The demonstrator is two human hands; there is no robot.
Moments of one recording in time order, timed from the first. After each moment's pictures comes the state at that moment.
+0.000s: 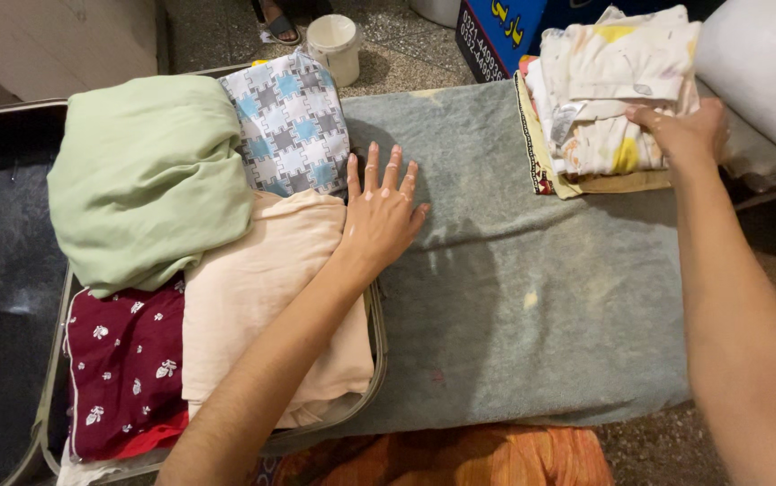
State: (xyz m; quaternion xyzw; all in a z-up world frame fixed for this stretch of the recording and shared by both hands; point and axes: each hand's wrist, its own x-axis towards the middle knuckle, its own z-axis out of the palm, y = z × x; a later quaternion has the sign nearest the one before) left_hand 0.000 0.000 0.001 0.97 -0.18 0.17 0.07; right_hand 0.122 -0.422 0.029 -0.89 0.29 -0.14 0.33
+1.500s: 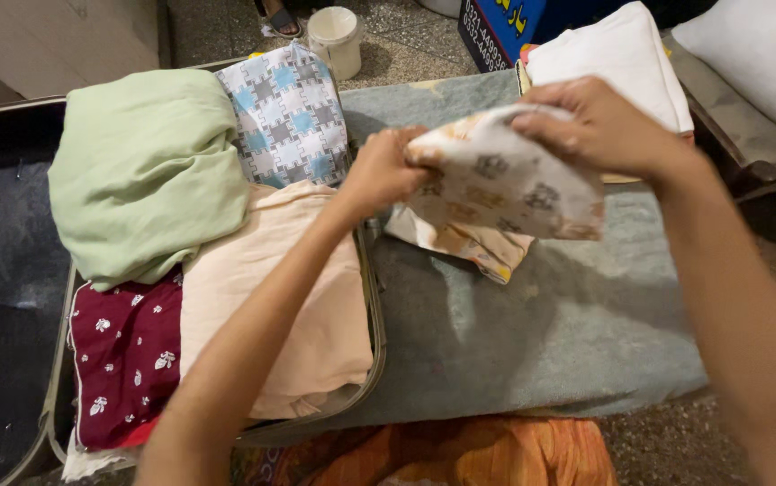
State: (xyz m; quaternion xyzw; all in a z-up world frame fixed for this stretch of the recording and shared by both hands) left_hand 0.036 0.003 0.058 0.87 -0.19 0.01 0.45; right_hand 0.029 -0.268 0.152 -0.91 -0.18 0.10 0.37
